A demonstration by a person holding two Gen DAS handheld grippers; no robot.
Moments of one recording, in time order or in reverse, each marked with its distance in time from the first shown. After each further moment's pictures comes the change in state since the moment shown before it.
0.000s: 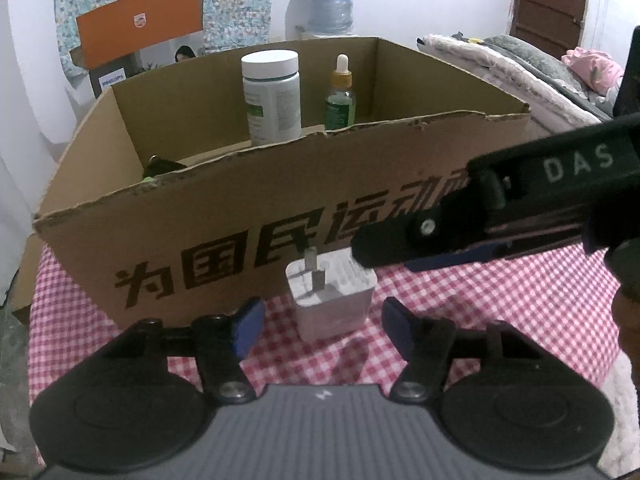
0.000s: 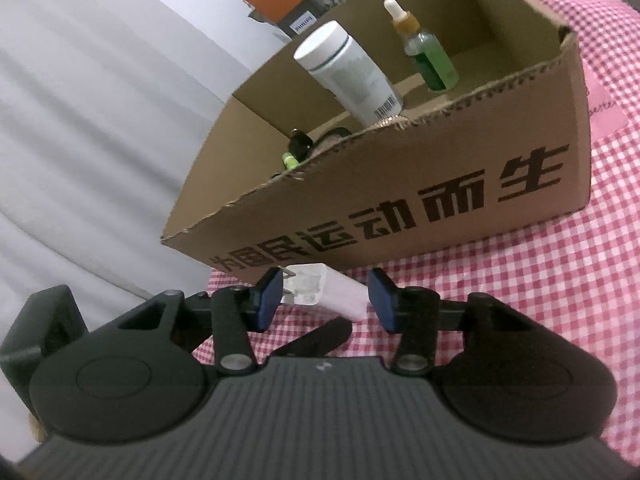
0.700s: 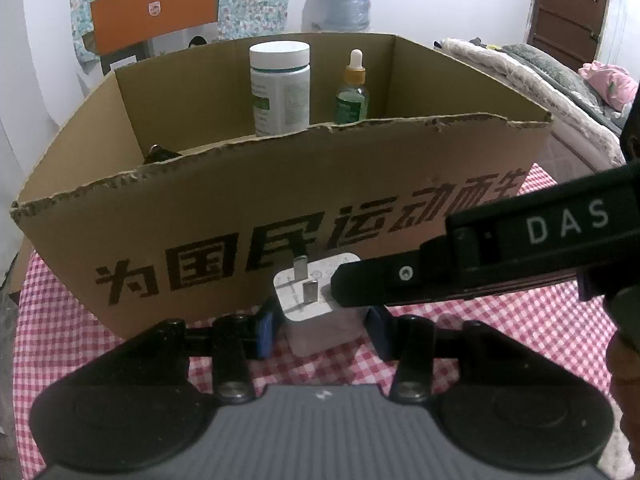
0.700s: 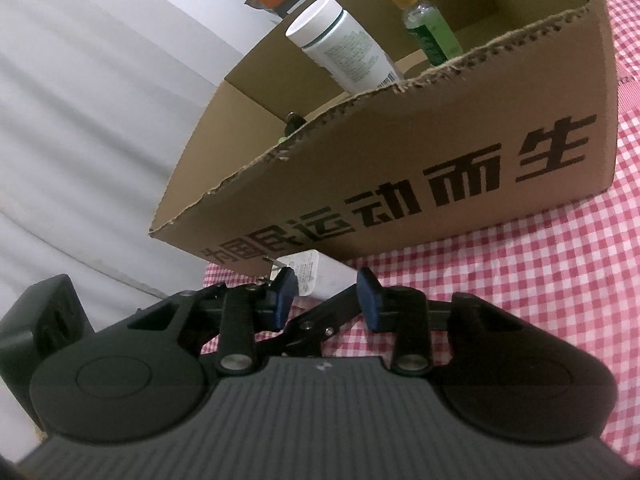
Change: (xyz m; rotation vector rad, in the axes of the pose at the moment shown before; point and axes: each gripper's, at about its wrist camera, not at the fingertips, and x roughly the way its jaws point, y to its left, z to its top) left arm 0.010 -0.002 0.003 -0.061 0.007 0.017; right arm 0.016 -0.007 -0.006 0.018 0.037 0.017
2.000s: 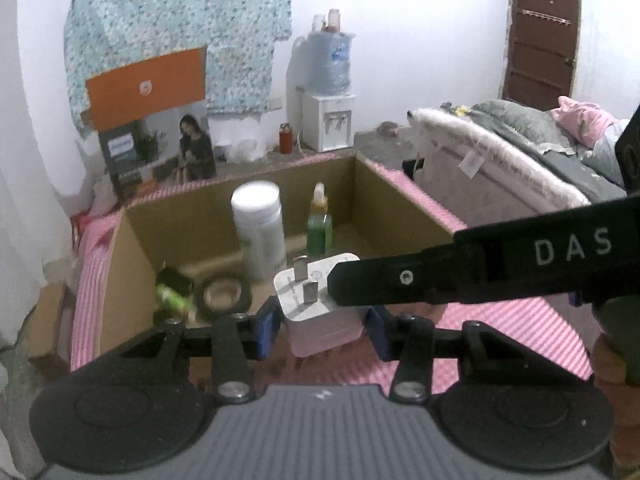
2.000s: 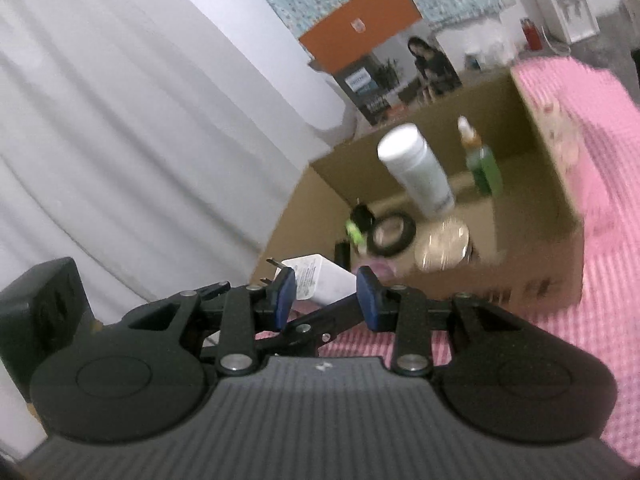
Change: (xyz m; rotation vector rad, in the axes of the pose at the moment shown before) left arm -0.088 -0.032 0.069 0.064 -0.166 -0.008; right arm -0.094 0.062 0.031 -0.169 -0.177 0.063
